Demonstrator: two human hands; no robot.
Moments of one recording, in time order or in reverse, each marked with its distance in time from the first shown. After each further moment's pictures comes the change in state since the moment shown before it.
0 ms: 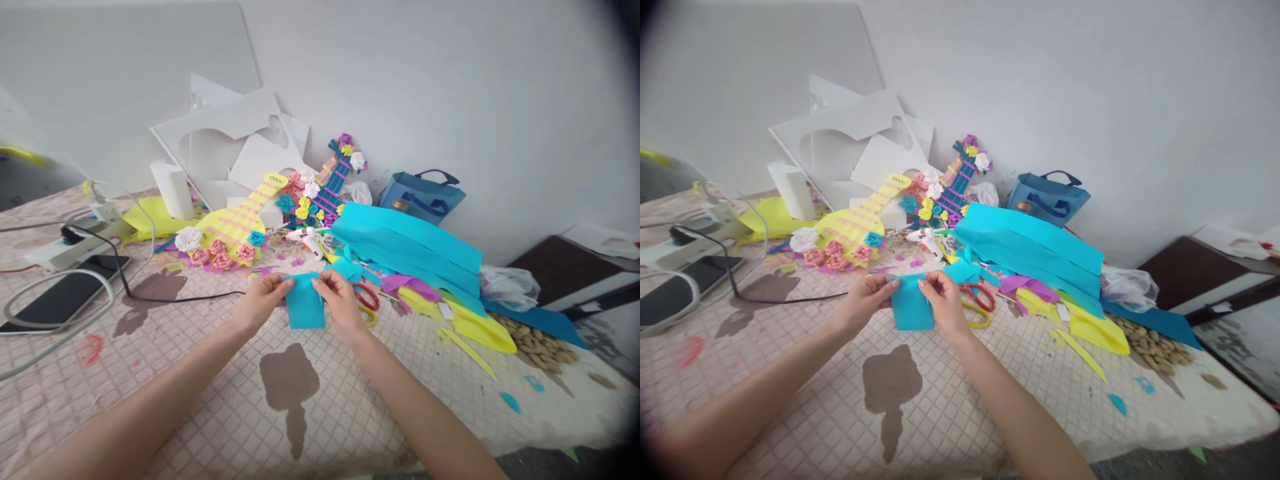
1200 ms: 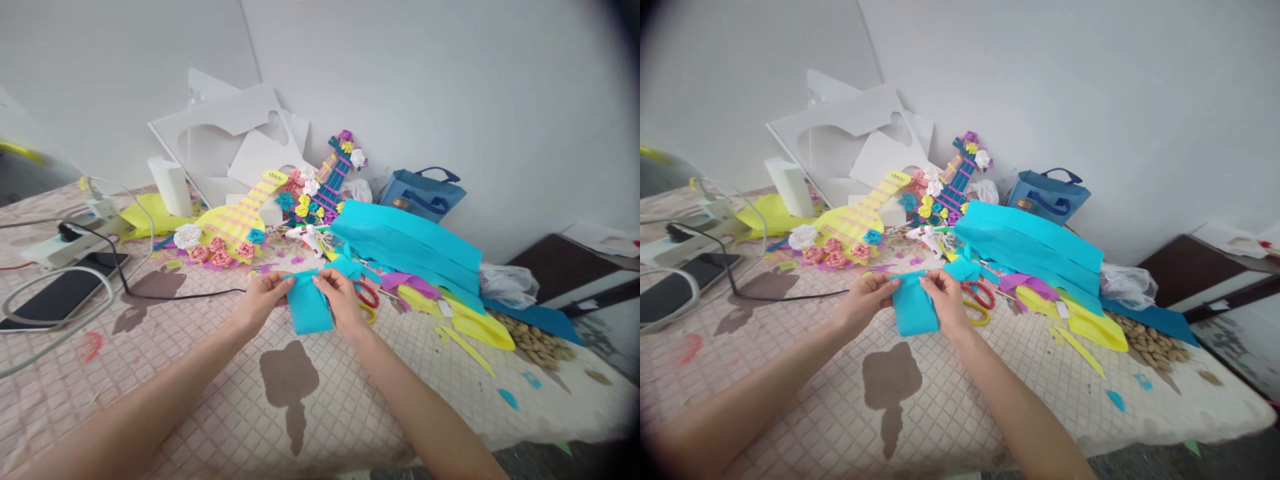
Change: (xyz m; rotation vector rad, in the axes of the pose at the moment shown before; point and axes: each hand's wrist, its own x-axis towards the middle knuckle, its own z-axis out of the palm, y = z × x) left_hand 0.000 -0.005 0.002 -0.111 0.025 -0.035; right_hand -0.001 -0.005 0.001 0.075 0.053 0.152
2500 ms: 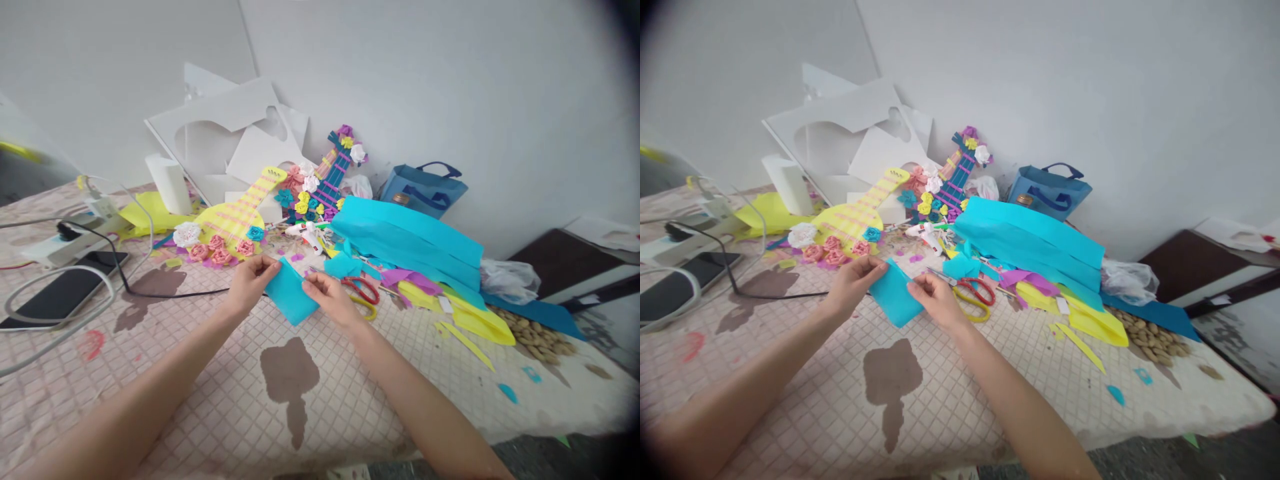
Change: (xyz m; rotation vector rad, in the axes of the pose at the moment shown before) left_hand 0.008 0.020 -0.017 0.439 0.211 0.297; right_hand 0.001 0.008 -0.003 -0.149 -0.279 0.011
